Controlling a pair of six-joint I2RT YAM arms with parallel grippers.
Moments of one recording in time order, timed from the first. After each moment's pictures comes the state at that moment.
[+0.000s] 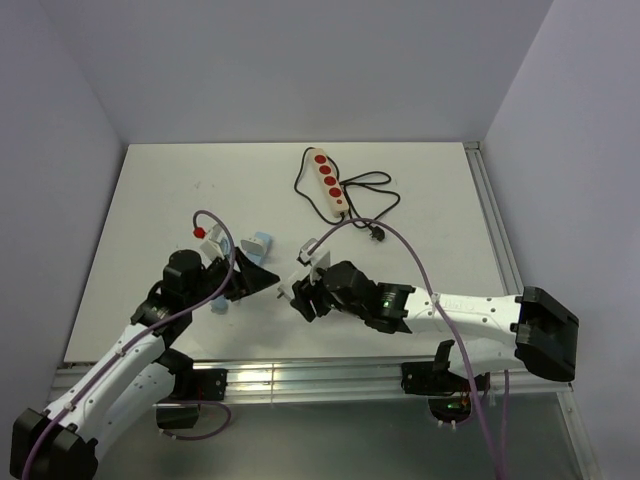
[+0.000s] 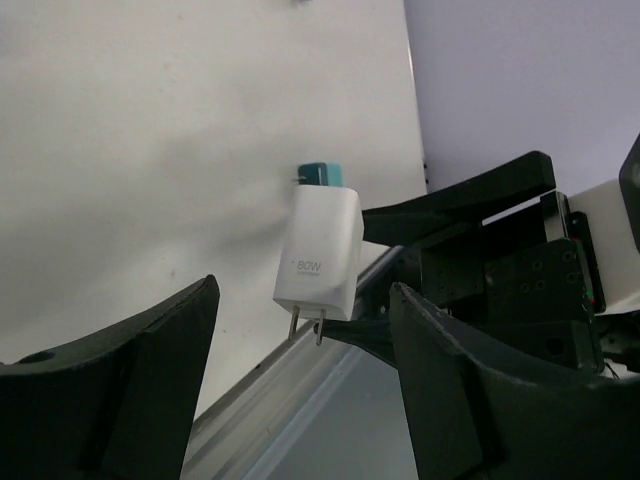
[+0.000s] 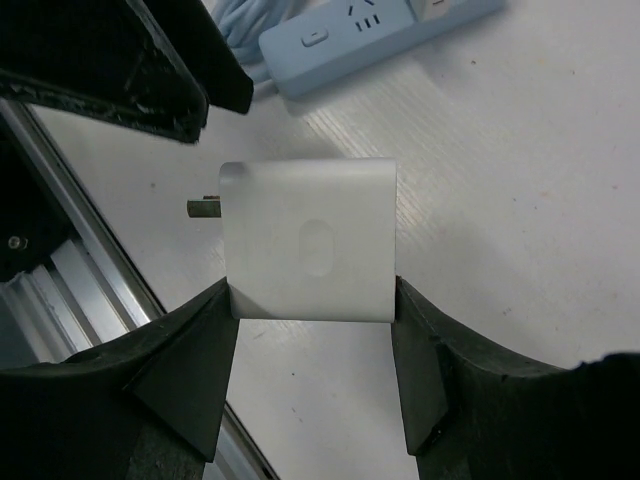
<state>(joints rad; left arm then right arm) -0.44 0.69 0.41 -0.09 0.44 -0.89 1.14 1.24 0.68 0.05 0.17 0.29</state>
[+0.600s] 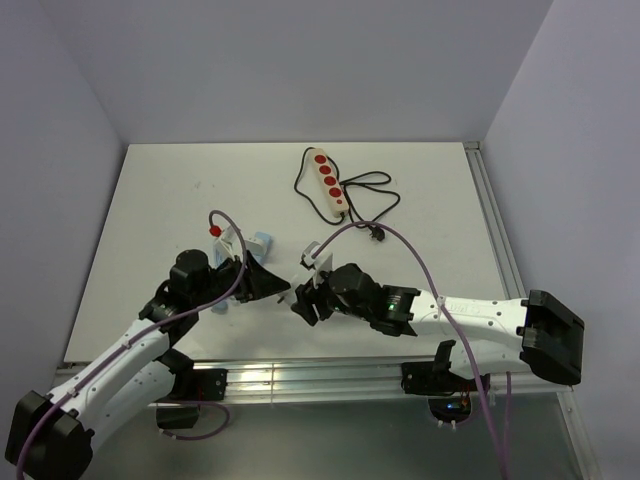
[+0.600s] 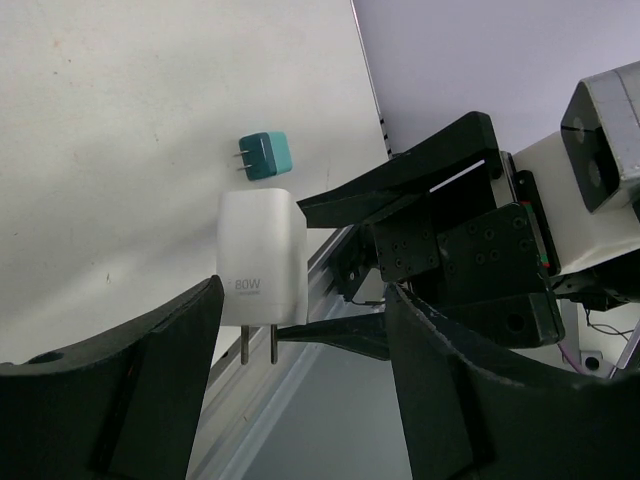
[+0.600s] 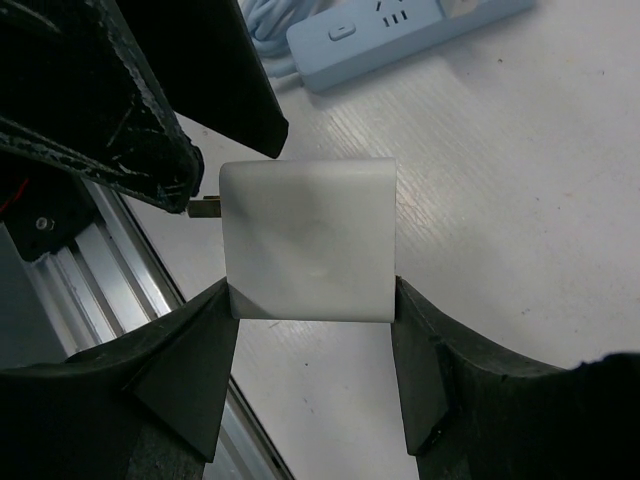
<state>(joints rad) -0.50 0.76 0.38 0.08 0.58 -0.92 1.14 1.20 0.64 0.08 0.11 0.28</state>
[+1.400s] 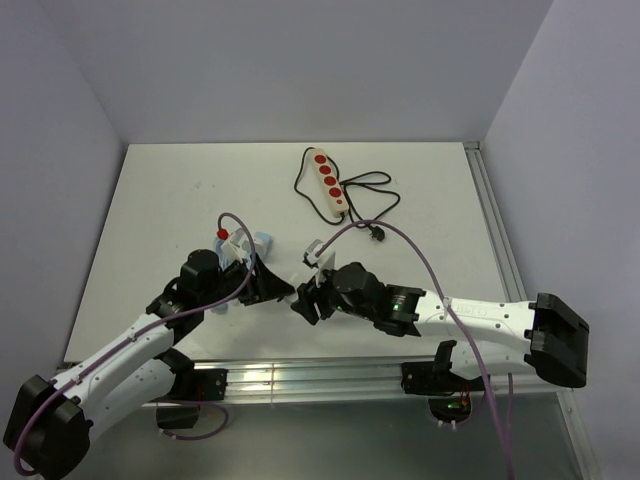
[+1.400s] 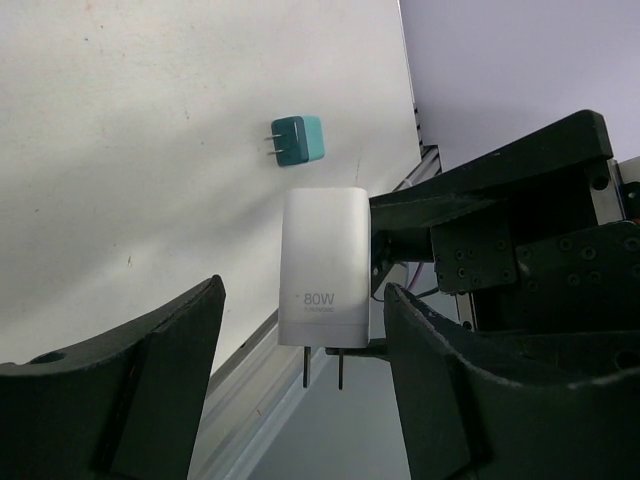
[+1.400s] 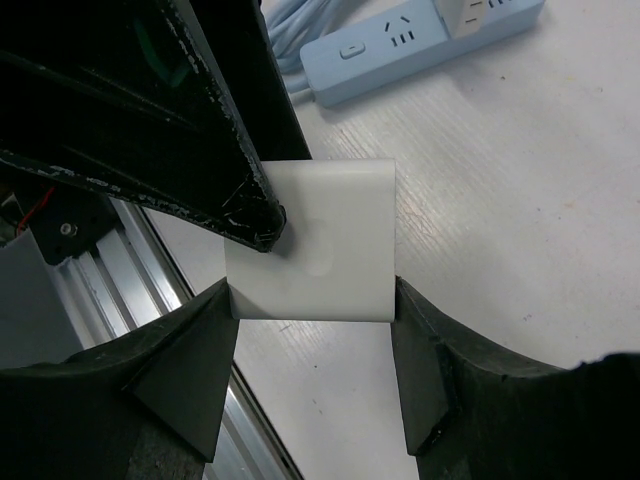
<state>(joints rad) -0.57 0.83 0.39 0.06 0.50 -0.91 1.14 1.16 0.64 0.07 0.10 0.29</state>
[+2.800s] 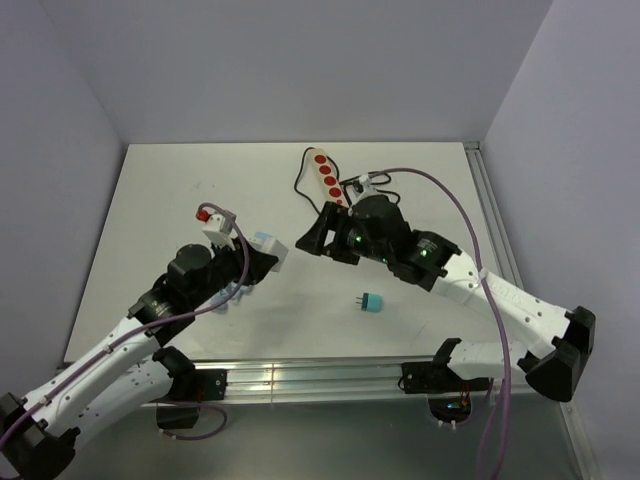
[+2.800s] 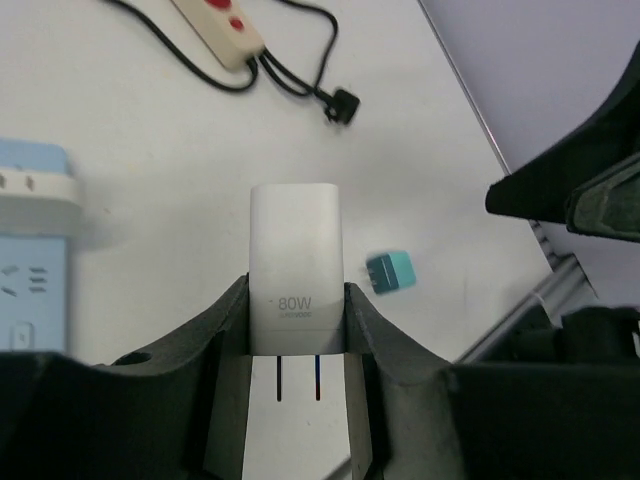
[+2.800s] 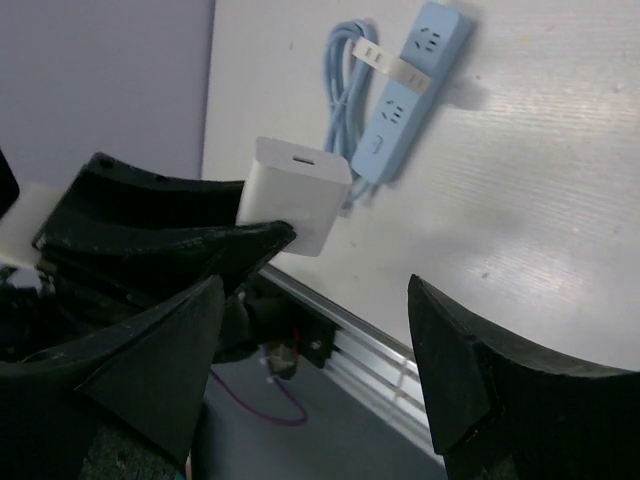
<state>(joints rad) -0.67 0.71 0.55 -0.09 0.05 -0.60 0.86 1.14 1.07 -0.44 0.00 0.95</state>
